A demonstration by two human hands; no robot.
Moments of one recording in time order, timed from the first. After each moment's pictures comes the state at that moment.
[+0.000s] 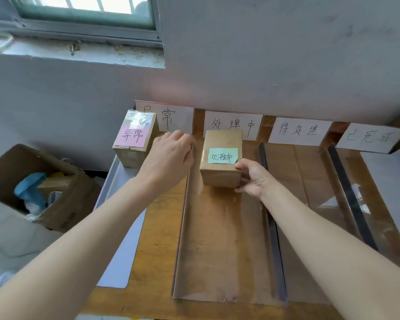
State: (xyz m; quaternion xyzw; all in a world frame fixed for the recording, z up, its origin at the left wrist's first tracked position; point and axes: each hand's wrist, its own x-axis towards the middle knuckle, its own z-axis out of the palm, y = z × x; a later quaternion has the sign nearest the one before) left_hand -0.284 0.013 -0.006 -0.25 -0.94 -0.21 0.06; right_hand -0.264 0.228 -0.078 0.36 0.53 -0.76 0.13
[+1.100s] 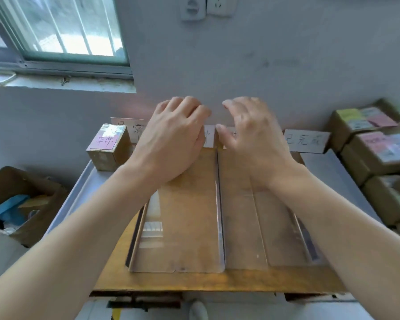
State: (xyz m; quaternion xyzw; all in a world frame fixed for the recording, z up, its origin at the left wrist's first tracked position) left_hand -0.132 0.112 0.115 -0.38 -0.86 -0.13 0.31; right_hand -0.101 0.273 0.109 -0.08 0.93 -0.08 -0.34
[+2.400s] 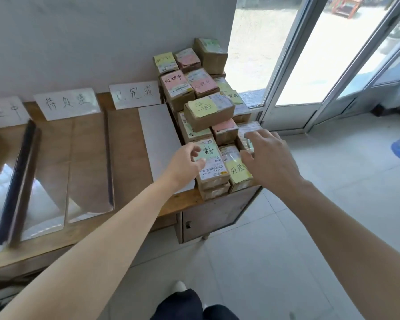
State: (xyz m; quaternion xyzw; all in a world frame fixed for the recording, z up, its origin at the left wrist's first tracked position) left_hand 0.132 0.616 -0.020 -0.31 -0.84 -0.40 -0.21; right_hand 0.255 0.750 0.043 0.24 0.96 -0.06 -0.10
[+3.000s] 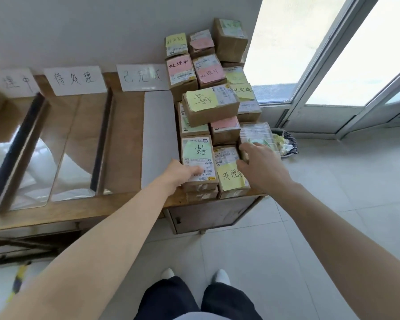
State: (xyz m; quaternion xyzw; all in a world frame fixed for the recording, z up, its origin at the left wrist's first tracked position) left_hand 0.126 0.680 -0.077 0.05 -0.77 -0.51 -0.37; right_hand 0.225 0.844 -0.011 0.18 0.97 -0.14 0.02
